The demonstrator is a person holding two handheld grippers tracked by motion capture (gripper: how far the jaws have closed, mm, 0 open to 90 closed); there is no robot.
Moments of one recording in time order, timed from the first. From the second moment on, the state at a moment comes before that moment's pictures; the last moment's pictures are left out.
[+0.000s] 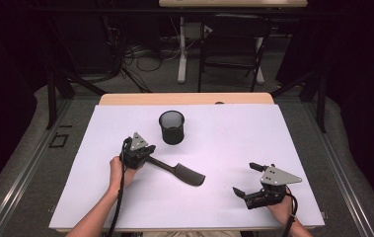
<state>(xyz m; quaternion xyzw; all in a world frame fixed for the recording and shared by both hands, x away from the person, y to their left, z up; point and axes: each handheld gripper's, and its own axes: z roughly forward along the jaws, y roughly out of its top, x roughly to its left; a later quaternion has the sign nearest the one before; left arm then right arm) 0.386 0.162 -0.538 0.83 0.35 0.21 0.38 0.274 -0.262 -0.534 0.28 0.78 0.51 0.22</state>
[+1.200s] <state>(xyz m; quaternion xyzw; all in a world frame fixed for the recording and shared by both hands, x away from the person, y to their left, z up) 0.384 0.160 -0.553 0.86 0.34 0.20 0.33 0.273 -0.263 -0.534 0.27 0.78 0.51 0.22</state>
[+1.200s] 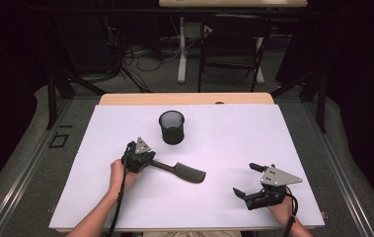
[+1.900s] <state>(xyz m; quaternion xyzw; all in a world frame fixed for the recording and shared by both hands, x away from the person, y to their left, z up) 0.369 0.166 -0.555 0.87 0.34 0.16 0.31 0.273 -0.262 -0.533 0.27 0.79 0.51 0.22</state>
